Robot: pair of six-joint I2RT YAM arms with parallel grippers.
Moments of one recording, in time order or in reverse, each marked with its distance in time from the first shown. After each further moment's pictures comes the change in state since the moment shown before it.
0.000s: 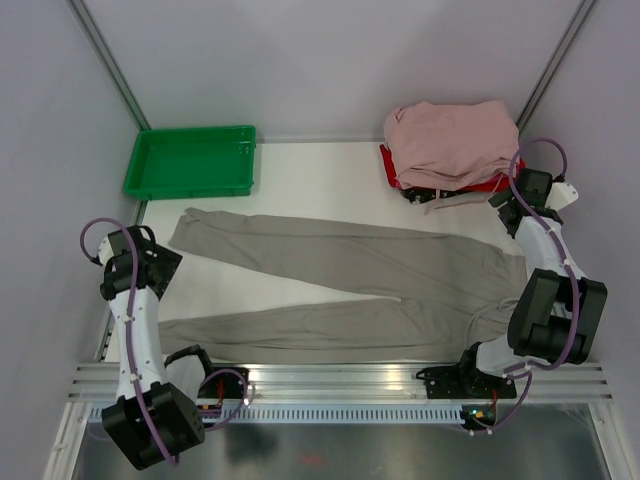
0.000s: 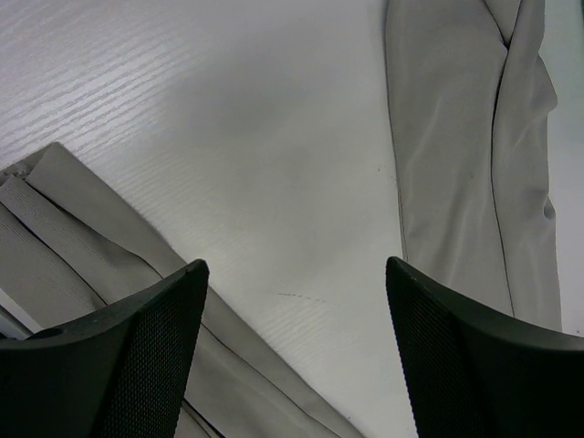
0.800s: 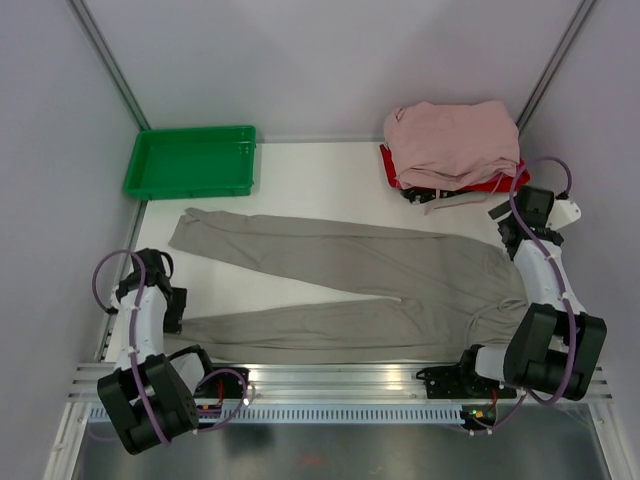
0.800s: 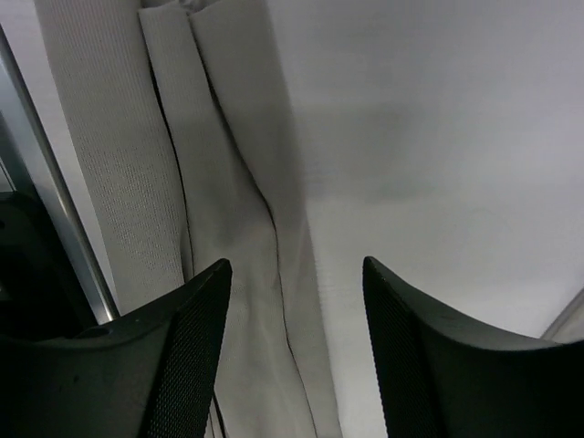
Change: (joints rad) left arm 0.000 0.083 -0.176 -0.127 -0.132 -0.376; right arm 0.000 -0.203 -0.171 0.004 -0.003 0.044
